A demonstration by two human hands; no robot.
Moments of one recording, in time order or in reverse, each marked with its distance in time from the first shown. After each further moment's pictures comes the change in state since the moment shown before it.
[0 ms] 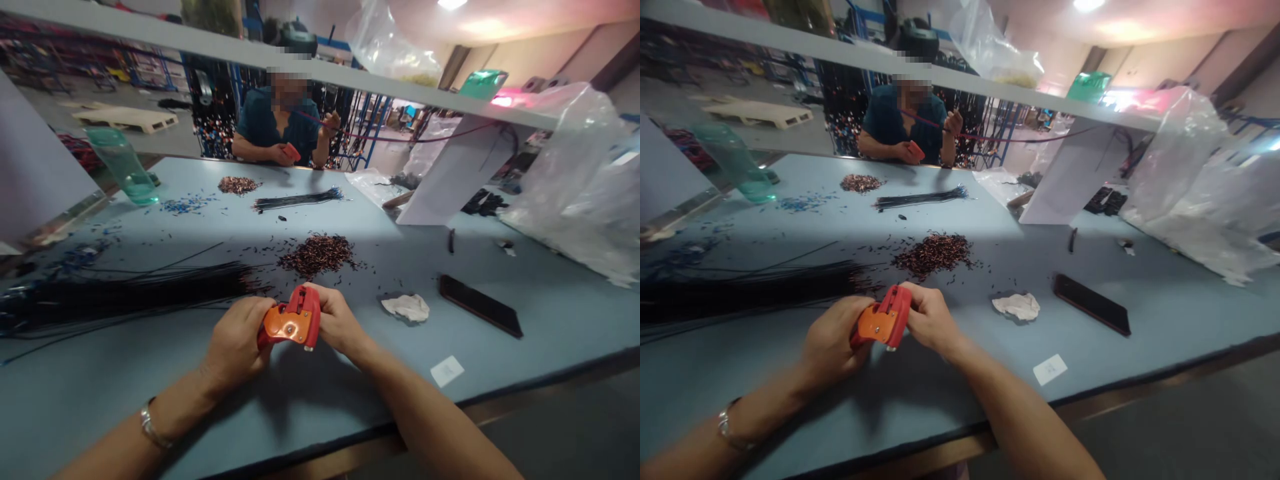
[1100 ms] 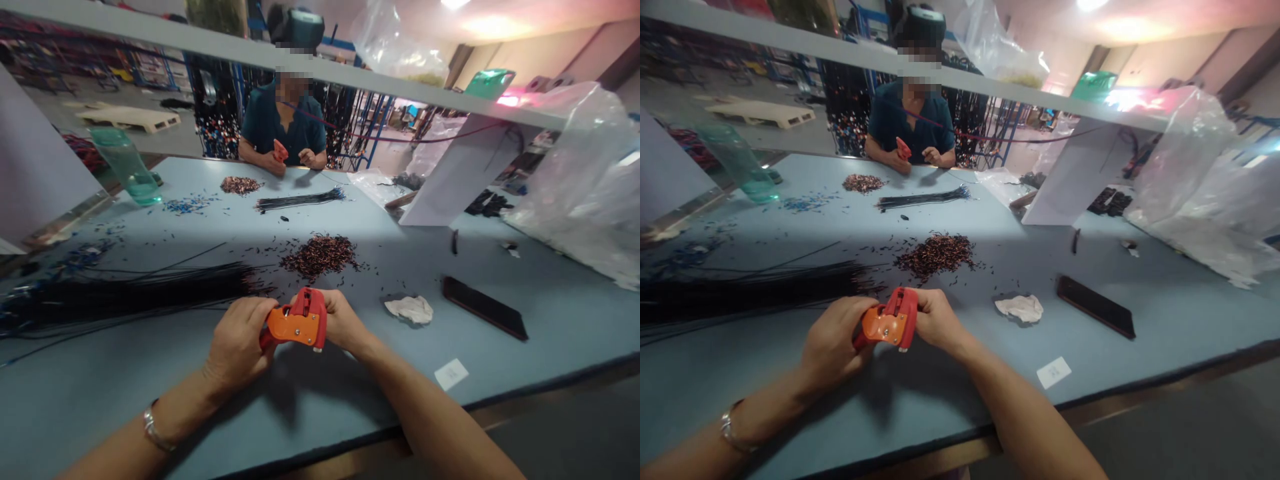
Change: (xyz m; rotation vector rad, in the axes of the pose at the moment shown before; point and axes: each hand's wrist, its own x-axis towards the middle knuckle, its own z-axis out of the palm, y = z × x) left_hand 0.000 0.001 -0.002 0.069 -0.007 -0.006; right_hand 0.004 0.014 -0.006 -0.008 -0.058 0.062
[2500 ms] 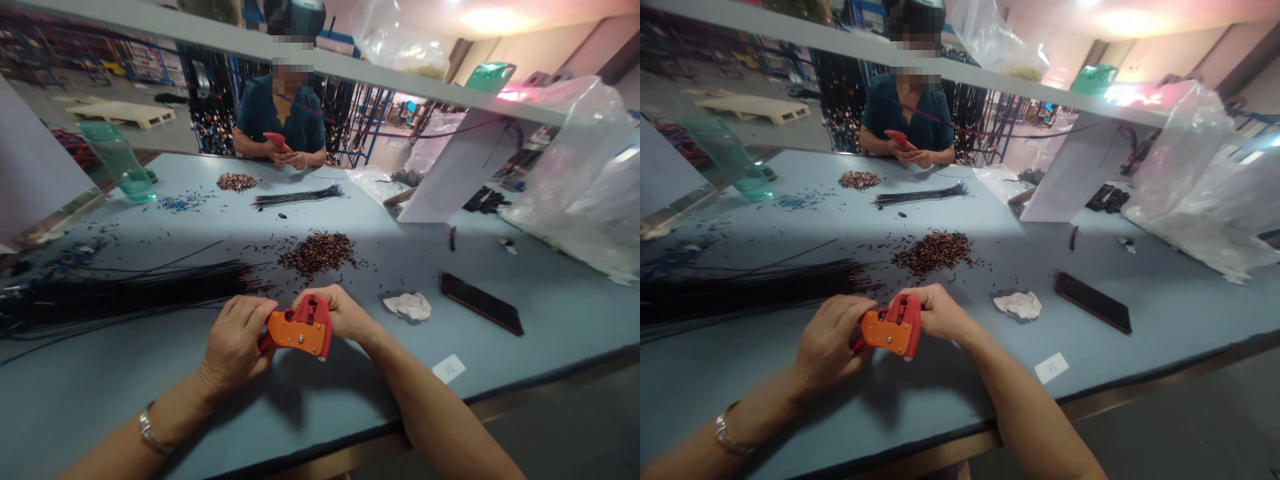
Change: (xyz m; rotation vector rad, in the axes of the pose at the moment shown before) left_hand 0.002 0.001 -0.005 0.026 0.017 0.086; right_hand 0.002 -0.010 -0.016 -0.053 -0.201 -0.053
